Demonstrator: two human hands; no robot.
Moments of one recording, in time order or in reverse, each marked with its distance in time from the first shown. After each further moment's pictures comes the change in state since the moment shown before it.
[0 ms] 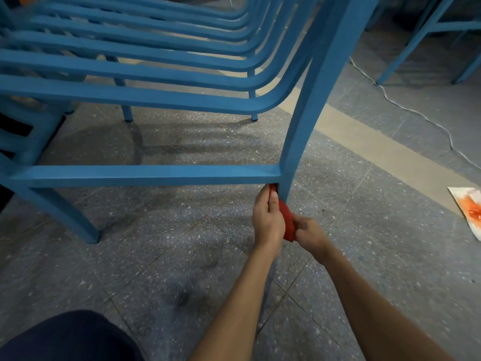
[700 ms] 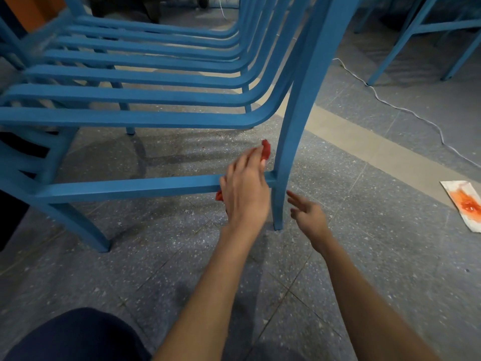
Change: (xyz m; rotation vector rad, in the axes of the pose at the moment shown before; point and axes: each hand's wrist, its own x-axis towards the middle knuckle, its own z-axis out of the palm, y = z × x) left_hand -0.013 0.113 -0.038 0.850 0.088 0.516; right_hand -0.015 -0.048 -0.005 0.155 0.217 -0.064
